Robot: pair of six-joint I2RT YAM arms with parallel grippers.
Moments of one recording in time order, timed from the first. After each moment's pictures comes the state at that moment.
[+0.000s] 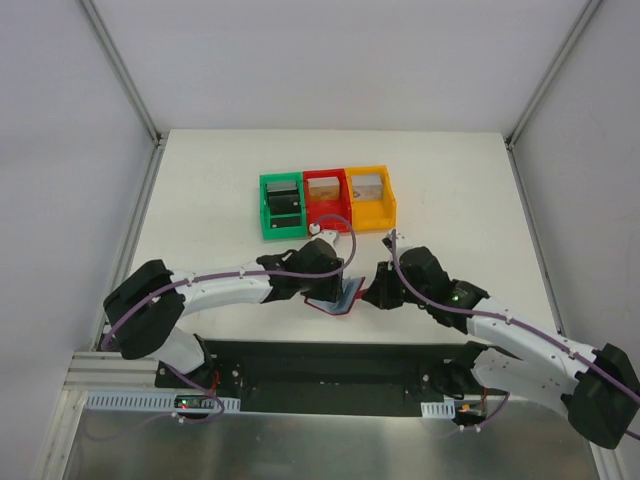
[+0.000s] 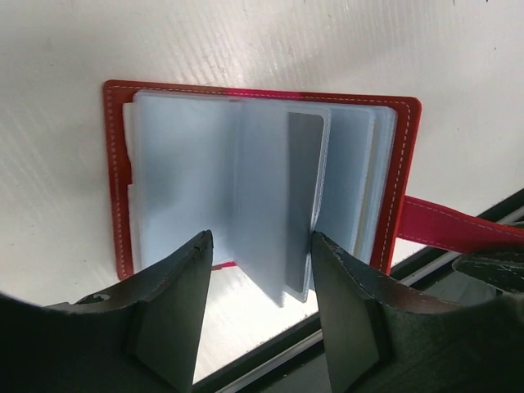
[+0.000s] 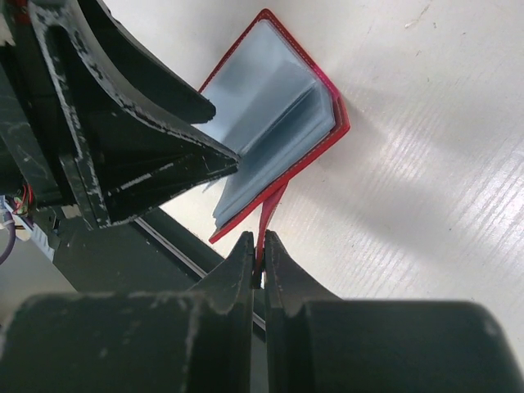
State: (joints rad) left arm -0.99 1.51 0.84 -0.24 -0.06 -0.73; right arm 0.80 0.93 0.52 -0.28 -0.13 0.58
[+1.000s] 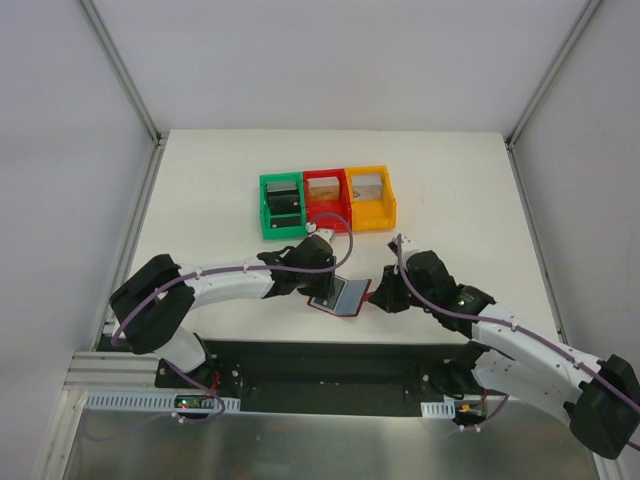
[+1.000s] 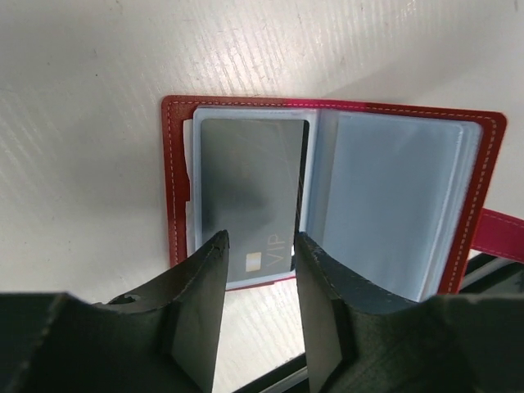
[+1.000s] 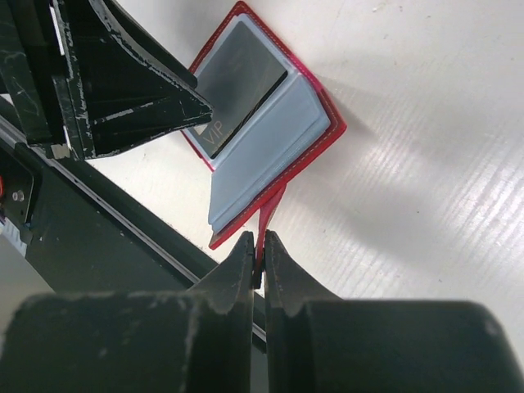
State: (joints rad) left arm -0.93 1.53 0.82 -0.23 -0.03 -0.70; right arm 0.78 0.87 0.47 -0.30 -0.14 0.53
